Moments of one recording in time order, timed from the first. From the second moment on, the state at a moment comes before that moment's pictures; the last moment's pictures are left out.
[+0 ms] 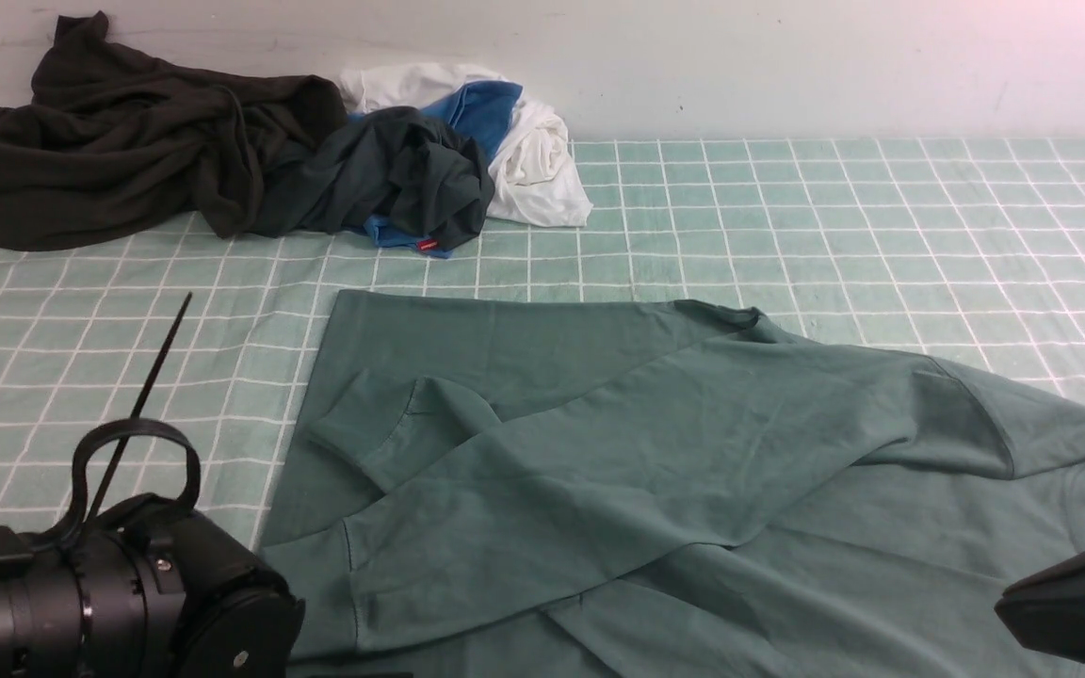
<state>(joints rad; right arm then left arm) 0.50 0.88 -0.86 0.17 1.15 -0.27 -0.70 1.49 -0.64 -0.08 0.94 0.57</state>
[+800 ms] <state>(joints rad) 0.50 1.10 -0.59 -0.02 0.98 -0.54 -0.70 1.46 -0.76 0.00 1.14 0.44</state>
